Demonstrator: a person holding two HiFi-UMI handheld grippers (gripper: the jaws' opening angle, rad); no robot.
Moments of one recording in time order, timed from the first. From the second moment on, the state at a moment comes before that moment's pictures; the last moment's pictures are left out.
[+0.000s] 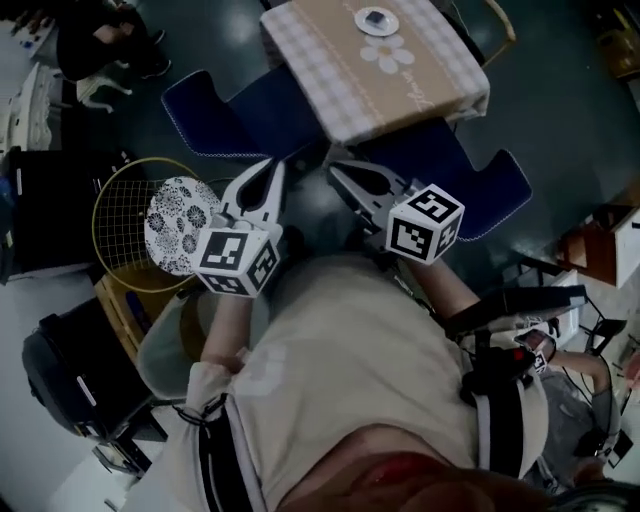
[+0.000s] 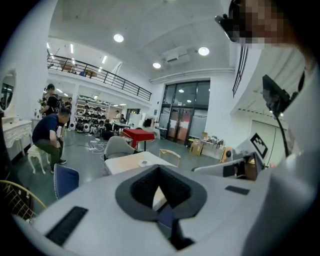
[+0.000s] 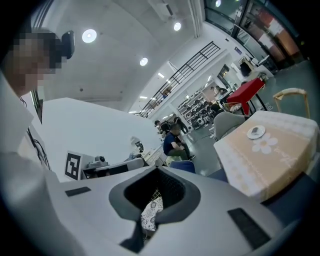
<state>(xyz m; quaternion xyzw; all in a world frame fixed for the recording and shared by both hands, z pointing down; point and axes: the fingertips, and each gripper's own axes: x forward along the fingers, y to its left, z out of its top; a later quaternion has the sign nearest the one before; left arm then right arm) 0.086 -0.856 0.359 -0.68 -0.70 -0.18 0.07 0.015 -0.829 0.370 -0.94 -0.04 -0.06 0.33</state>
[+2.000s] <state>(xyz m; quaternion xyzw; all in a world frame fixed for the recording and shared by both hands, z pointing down) 0.177 -0.874 0.376 -0.65 -0.73 -0.20 0.05 0.094 -0.832 0.377 -0.94 -0.14 -0.11 0.30</state>
